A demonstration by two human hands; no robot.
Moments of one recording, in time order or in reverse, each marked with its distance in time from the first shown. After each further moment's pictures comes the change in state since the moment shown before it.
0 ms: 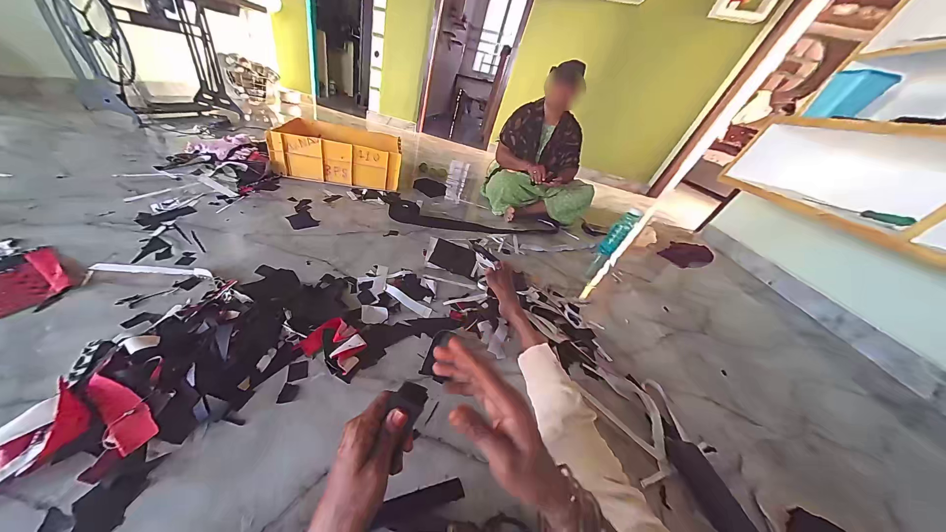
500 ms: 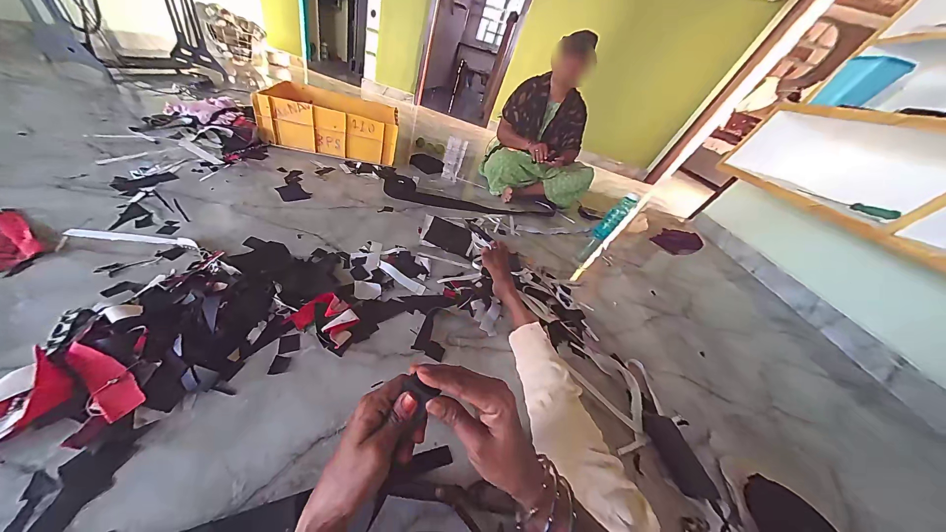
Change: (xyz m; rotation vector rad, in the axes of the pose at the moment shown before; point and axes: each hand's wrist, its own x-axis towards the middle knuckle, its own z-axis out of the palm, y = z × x) left_hand -0.001 -0.007 0.008 -0.297 -0.201 -0.004; right_hand -0.018 0.012 0.016 0.066 0.047 -0.090
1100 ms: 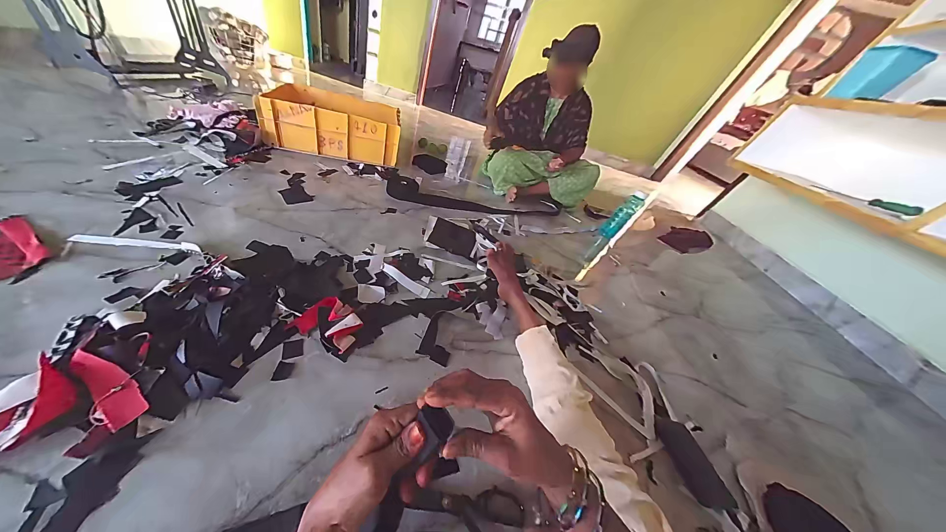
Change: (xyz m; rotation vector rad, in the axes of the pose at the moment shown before) left_hand 0.000 -0.010 -0.015 -0.310 -0.314 -0.080; right_hand 0.004 0.013 -0.028 0.191 -0.274 0.061
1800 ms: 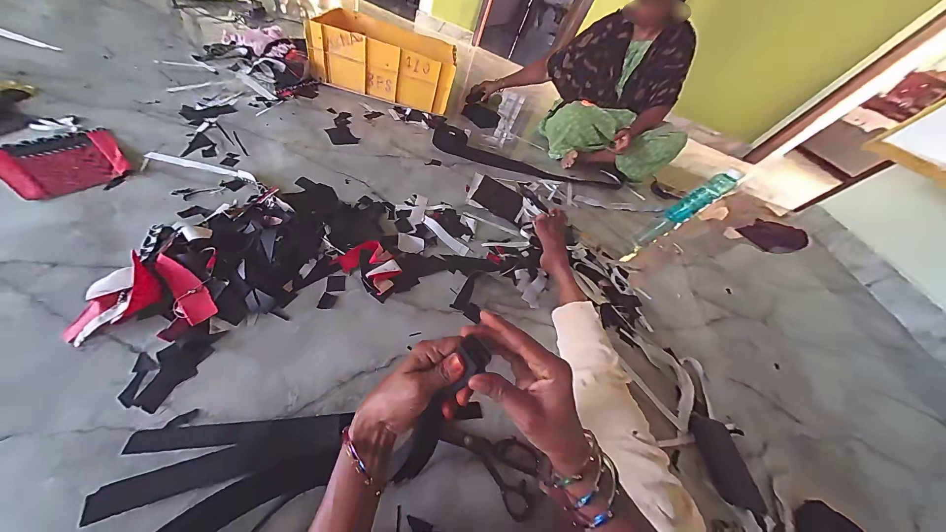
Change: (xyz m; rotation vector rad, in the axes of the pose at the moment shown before) left_hand 0.003 -0.013 -0.010 -0.198 0.042 0.033; right_hand -0.001 0.006 0.036 -0.073 0.261 0.066
